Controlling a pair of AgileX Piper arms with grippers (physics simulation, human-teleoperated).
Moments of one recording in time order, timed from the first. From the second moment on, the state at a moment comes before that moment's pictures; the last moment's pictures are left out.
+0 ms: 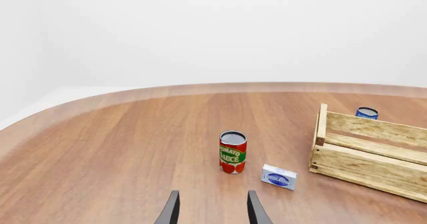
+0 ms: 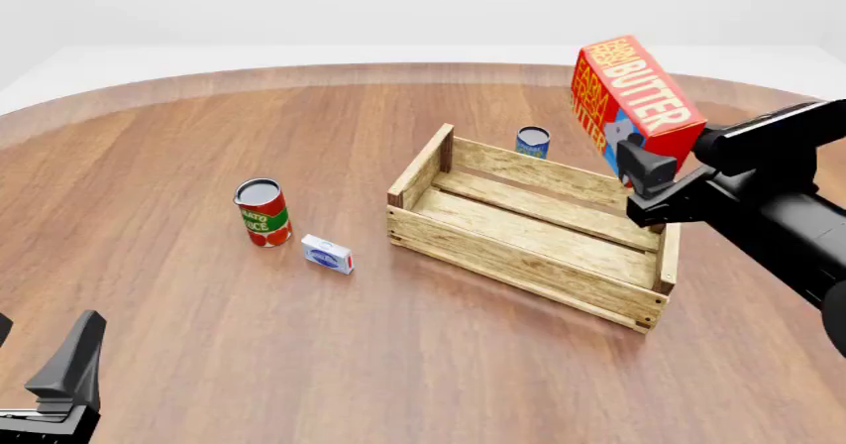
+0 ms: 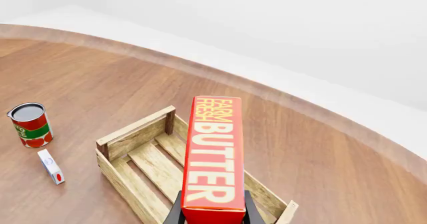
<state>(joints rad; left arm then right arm) 0.00 0.00 0.00 0.00 0.00 0.24 1.00 -0.60 -0.18 -0.19</state>
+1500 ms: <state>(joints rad) 0.00 0.00 0.00 0.00 0.00 0.28 1.53 -0.82 -0.27 -0.12</state>
